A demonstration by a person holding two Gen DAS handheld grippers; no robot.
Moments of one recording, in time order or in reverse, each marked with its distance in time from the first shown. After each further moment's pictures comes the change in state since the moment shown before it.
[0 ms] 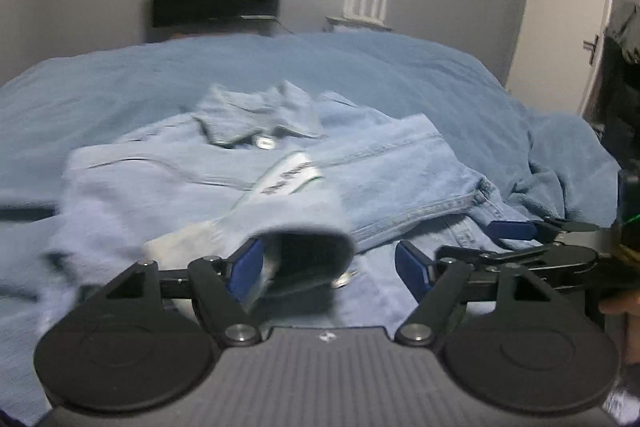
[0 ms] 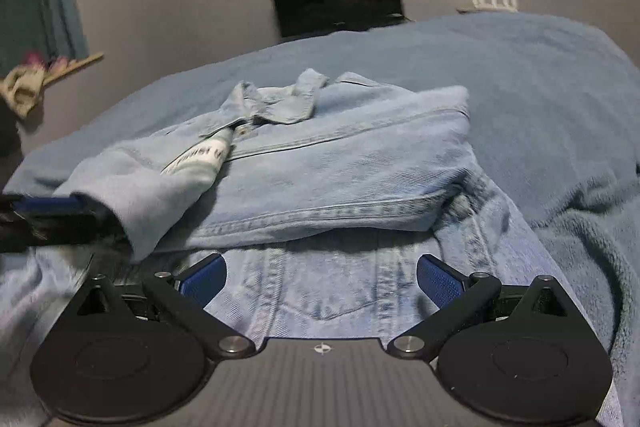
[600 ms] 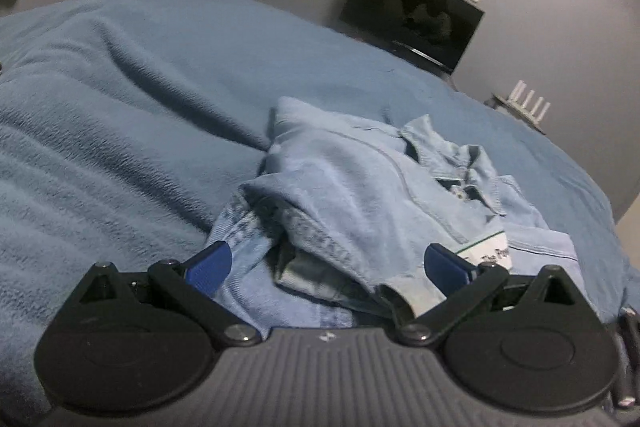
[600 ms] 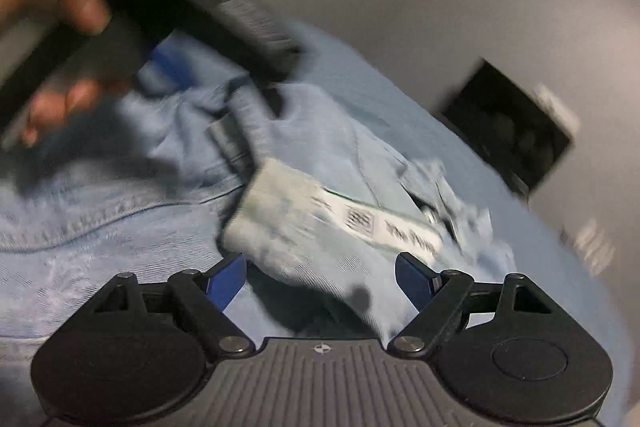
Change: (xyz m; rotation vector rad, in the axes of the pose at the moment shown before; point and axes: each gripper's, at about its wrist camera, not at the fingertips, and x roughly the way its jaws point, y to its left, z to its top) left arm -0.019 0.119 -0.023 -0.506 -0.100 0.271; right arm 0.013 0.200 -0.034 -0.968 -0.059 0.011
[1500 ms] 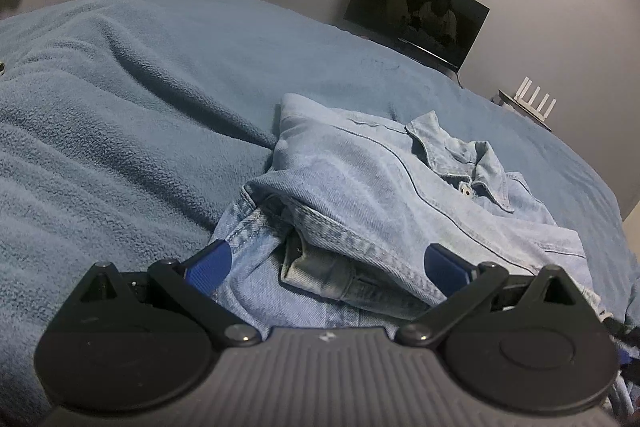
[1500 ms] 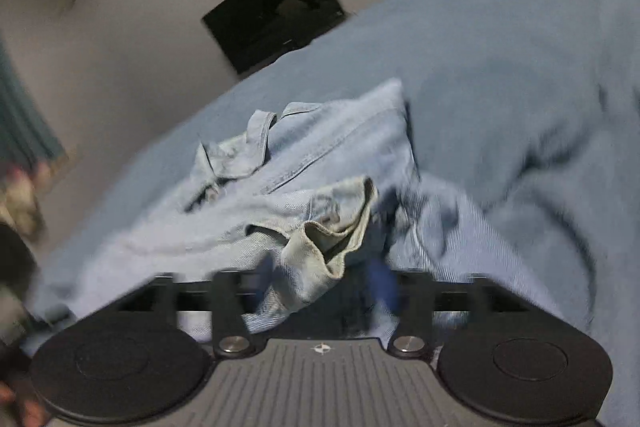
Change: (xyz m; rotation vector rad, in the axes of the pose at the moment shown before) left arm 0.007 0.004 0.004 0.009 0.013 0.028; right arm -0.019 -0.197 -0.196 1.395 -0.017 0.019
